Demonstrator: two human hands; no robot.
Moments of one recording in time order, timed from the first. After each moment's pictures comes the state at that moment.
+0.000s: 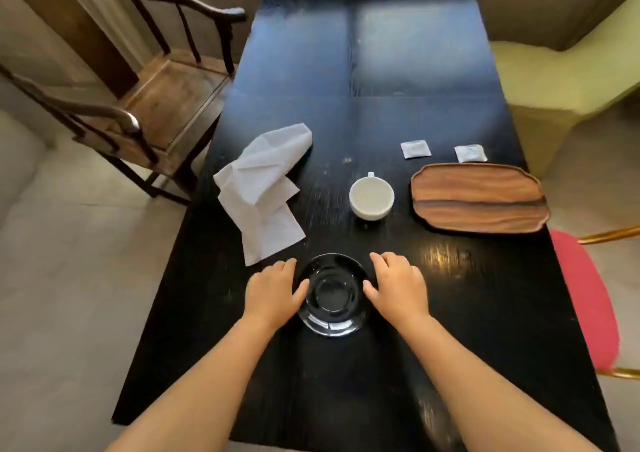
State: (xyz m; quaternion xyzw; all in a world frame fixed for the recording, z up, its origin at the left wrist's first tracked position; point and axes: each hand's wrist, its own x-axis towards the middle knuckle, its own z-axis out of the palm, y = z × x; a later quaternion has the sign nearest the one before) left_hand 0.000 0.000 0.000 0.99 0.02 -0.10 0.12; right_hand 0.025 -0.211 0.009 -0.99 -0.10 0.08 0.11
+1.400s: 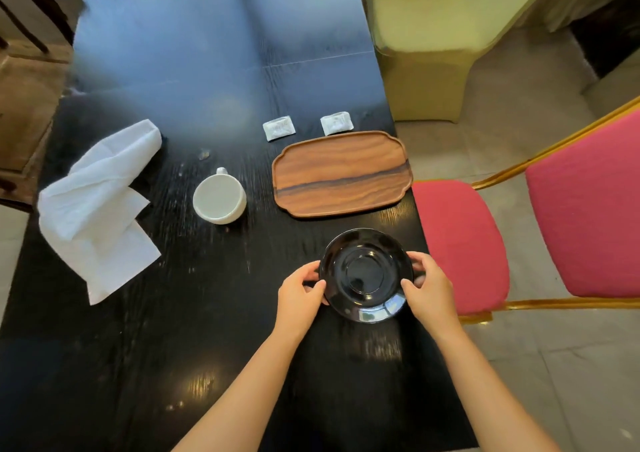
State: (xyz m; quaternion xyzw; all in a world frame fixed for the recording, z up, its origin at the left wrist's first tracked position) left_hand 0.033 -0.283 -0.012 0.79 0.17 -0.21 0.55; right_hand 0.017 -0.486 -0.008 -0.86 0.25 0.09 0.43
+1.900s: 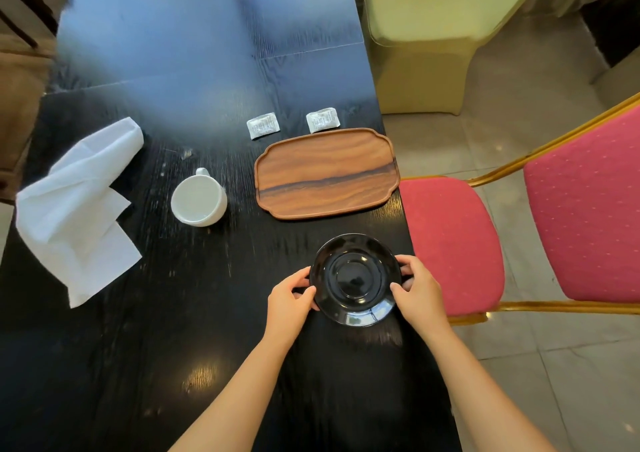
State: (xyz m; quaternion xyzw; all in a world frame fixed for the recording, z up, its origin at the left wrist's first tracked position) left_hand 0.031 -0.305 -0.024 0.79 0.20 -0.21 0.53; right_hand 0.025 -0.511 -0.025 -0.86 0.23 0.14 0.44
